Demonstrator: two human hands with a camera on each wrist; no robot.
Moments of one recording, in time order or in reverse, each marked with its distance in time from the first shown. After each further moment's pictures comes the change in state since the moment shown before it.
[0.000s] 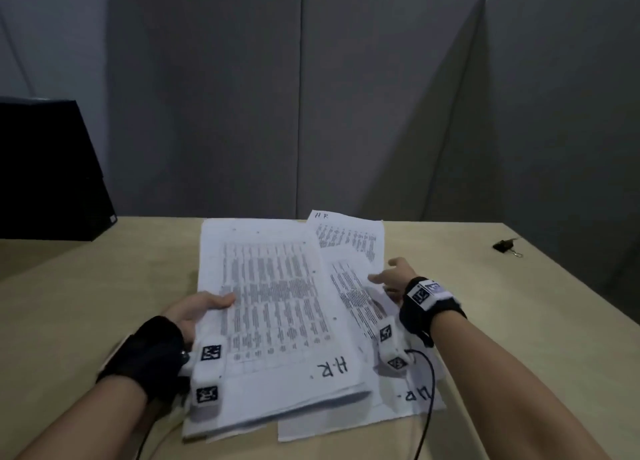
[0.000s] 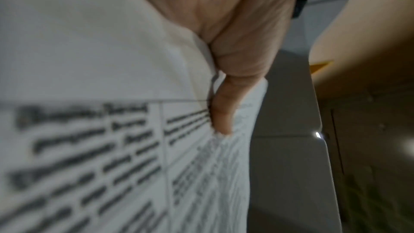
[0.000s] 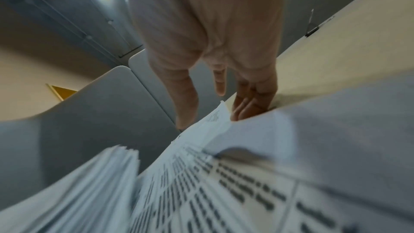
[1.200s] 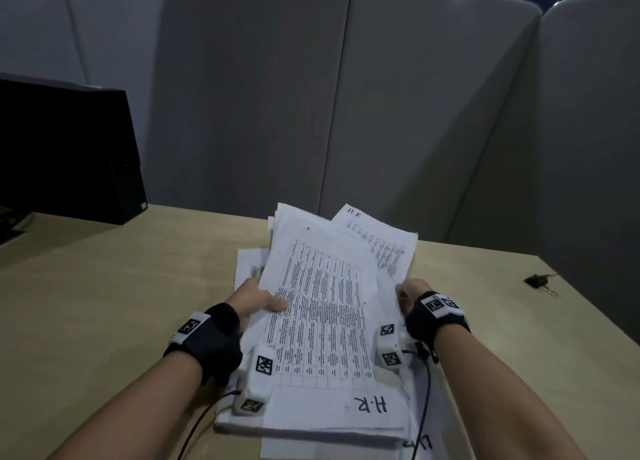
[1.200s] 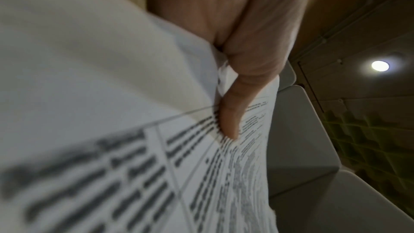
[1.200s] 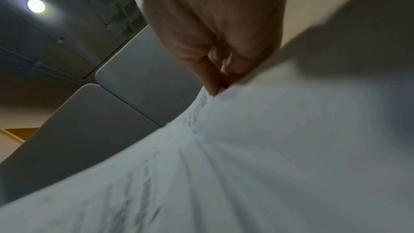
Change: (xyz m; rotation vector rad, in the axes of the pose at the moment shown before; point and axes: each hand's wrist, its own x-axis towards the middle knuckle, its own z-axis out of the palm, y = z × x) left_hand 0.019 0.004 0.046 0.256 0.061 0.225; right_hand 0.048 -0.007 0.009 -0.004 -0.017 -0.006
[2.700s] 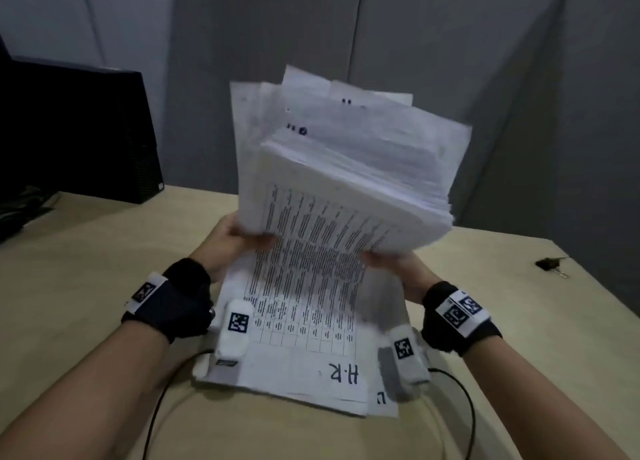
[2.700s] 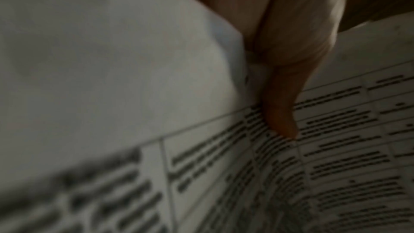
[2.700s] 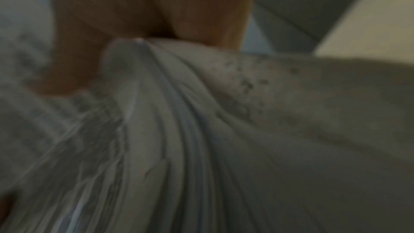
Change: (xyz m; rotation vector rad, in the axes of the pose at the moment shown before) left_hand -0.058 0.039 -0.039 -0.174 -0.063 0.486; right_hand -0.110 -0.020 0.014 0.482 -0.496 -0.561
